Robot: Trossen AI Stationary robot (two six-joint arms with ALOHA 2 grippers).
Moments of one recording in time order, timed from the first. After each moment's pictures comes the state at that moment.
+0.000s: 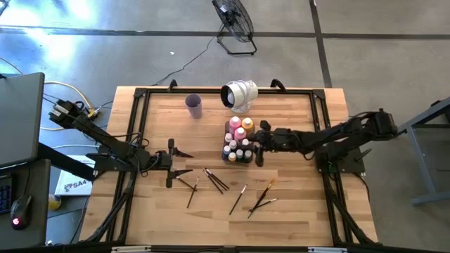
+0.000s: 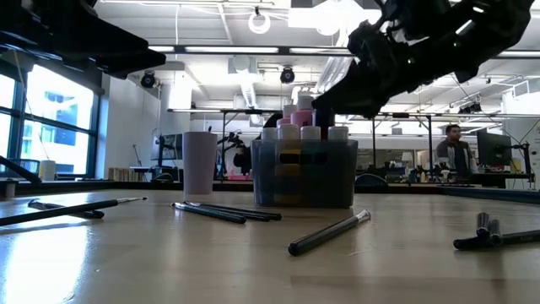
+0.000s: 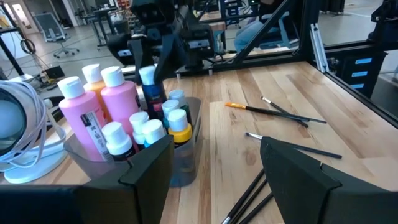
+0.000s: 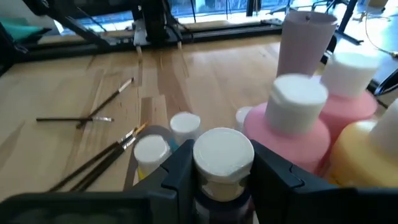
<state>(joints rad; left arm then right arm) -0.49 0.91 0.24 0.57 -0.53 0.06 -0.01 1.40 0.50 0.57 0.15 0.11</state>
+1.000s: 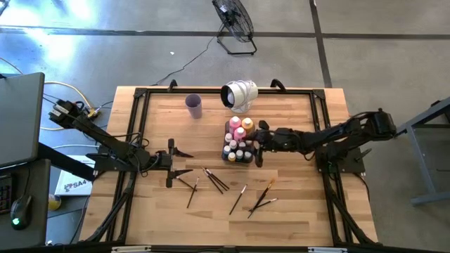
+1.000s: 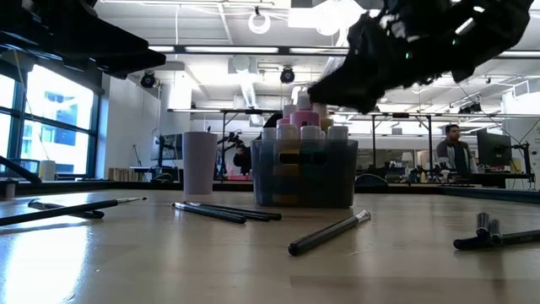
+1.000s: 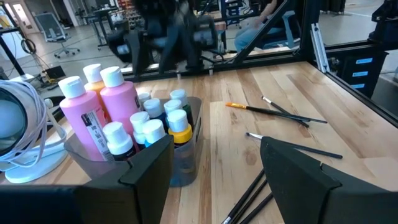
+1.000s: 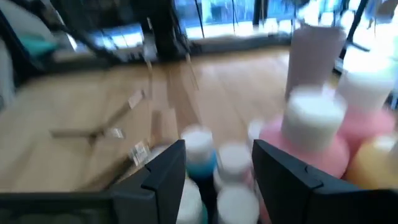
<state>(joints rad) -0.49 0.91 0.24 0.57 -0.54 0.06 0.00 1.41 0.51 0.66 0.12 0.13</state>
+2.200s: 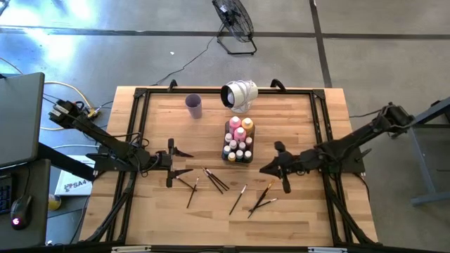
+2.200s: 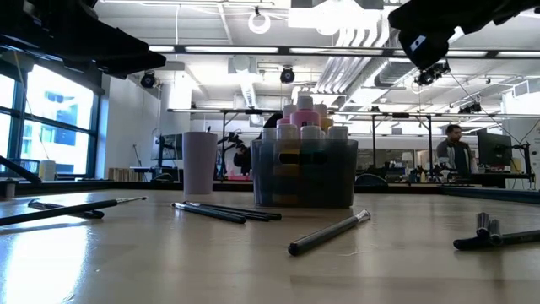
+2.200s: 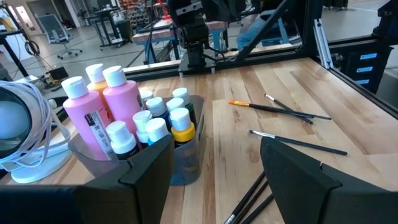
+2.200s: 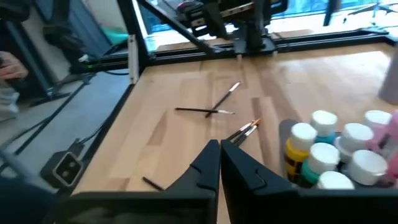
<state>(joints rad) -0.49 0.91 0.24 0.57 -0.54 0.07 0.43 1.04 0.51 0.24 0.28 0.27</state>
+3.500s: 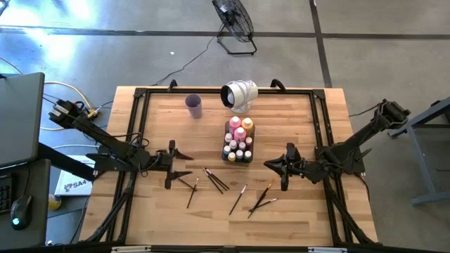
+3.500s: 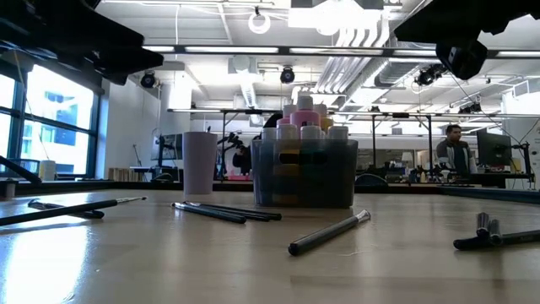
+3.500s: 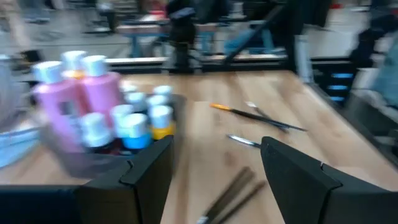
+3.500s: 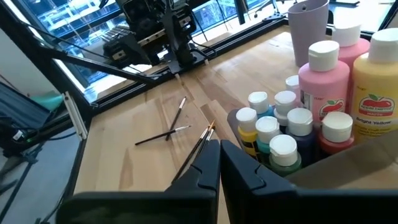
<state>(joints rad) -0.49 0.91 0.24 0.57 -0.48 -0.06 0.60 1.04 0.51 0.16 0.75 0.66</state>
